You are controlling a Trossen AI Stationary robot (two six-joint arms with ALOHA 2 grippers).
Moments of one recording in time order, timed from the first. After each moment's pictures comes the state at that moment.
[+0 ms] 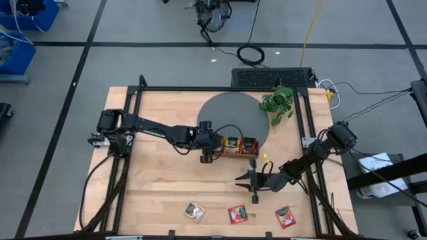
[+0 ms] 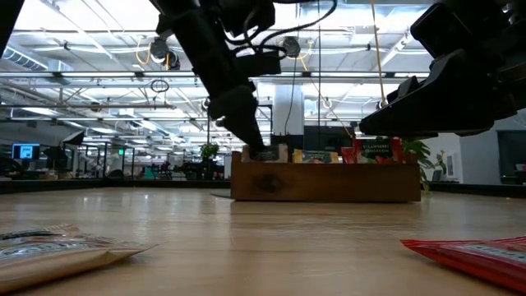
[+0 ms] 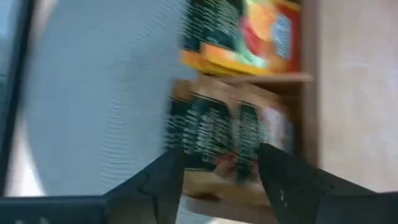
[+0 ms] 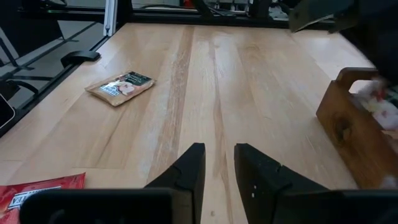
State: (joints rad) left arm -0.04 1.83 1.23 -0.39 -0.32 0.12; right arm 0.60 1.76 0.46 0.95 0.55 0.20
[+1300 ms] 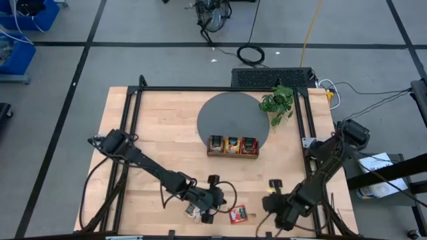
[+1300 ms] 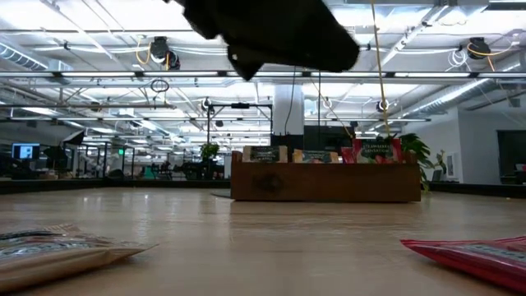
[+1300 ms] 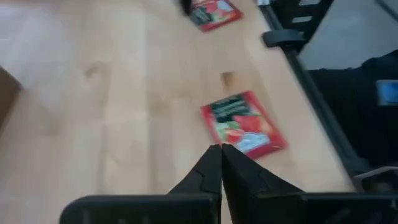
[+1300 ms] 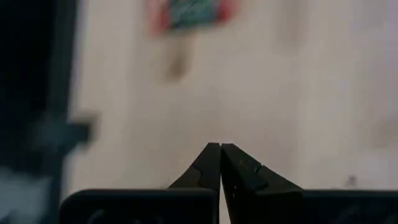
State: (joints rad) left arm -0.52 1.99 1.33 0.02 -0.24 -0.23; right arm 0.90 1.62 1.03 -0.66 0.29 0.81
